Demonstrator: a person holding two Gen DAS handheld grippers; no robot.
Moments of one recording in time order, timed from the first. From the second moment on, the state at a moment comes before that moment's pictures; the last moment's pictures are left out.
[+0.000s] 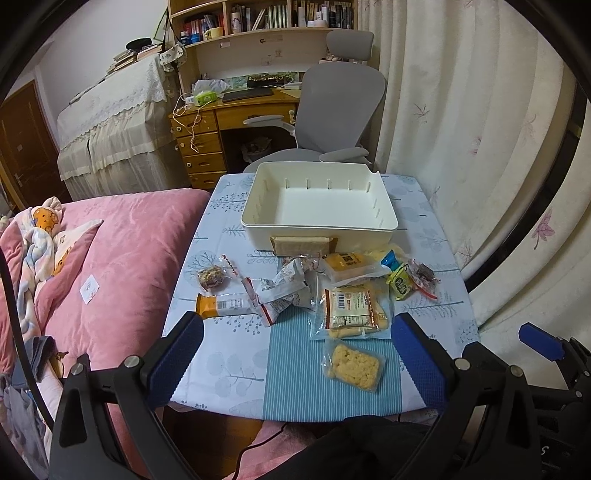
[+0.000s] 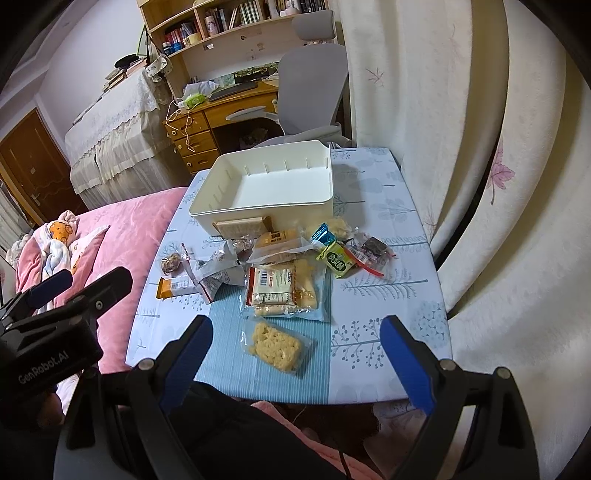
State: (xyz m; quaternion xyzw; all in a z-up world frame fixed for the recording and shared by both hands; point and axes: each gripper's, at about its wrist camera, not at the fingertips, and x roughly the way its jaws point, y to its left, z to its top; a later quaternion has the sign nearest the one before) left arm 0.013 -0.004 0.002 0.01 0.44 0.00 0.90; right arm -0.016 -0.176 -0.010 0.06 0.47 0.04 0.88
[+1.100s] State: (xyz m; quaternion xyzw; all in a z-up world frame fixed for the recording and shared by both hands) left arm 0.065 0.057 -0.021 -0.01 0.49 -0.03 0.87; right arm 0.020 -0.144 -0.031 0.10 0.51 0.01 0.86
